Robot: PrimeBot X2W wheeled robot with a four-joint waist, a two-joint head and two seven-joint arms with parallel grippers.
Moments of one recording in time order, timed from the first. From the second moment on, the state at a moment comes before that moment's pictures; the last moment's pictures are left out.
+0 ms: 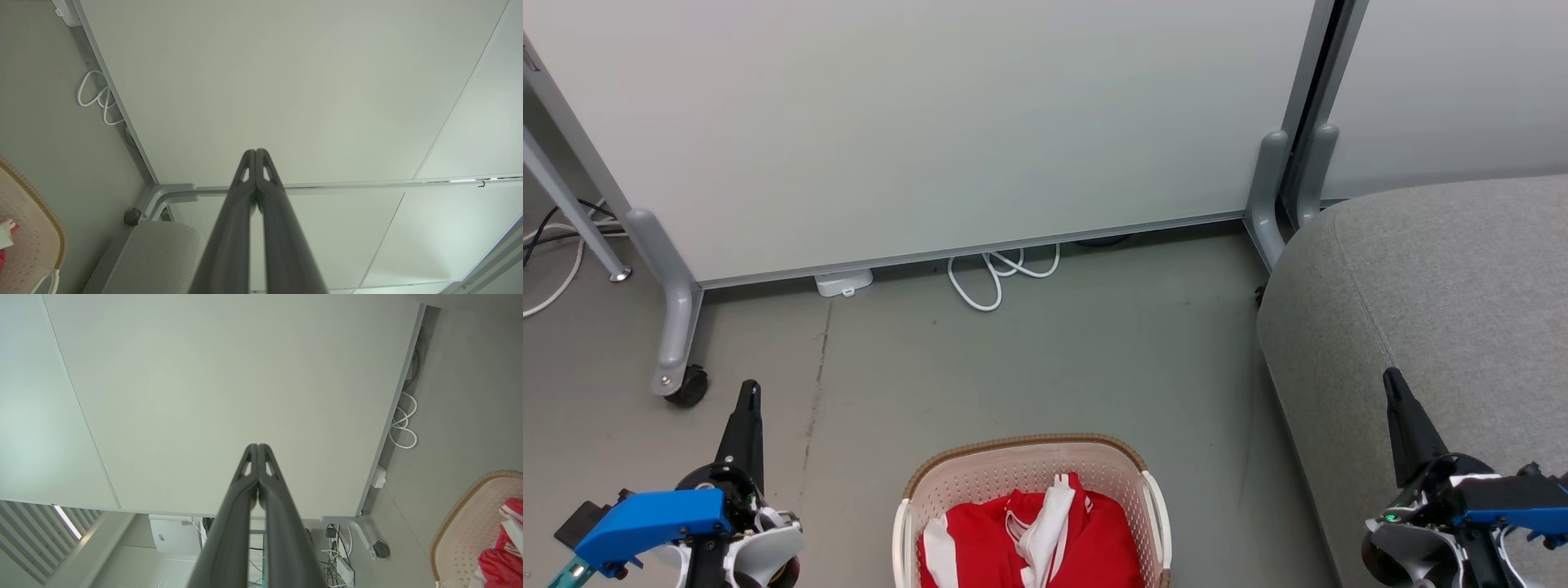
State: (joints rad) left arm -0.10 0.05 0.11 0.25 -1.61 -0.13 0.11; right arm -0.11 -0.05 -0.11 0.25 1.61 0.13 0.11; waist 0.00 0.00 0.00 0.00
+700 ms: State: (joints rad) left arm -0.06 0.04 0.10 0.29 -1.59 -0.13 0.09; right arm -0.09 -0.04 -0.11 0.29 1.59 0.13 0.09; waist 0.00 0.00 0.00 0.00
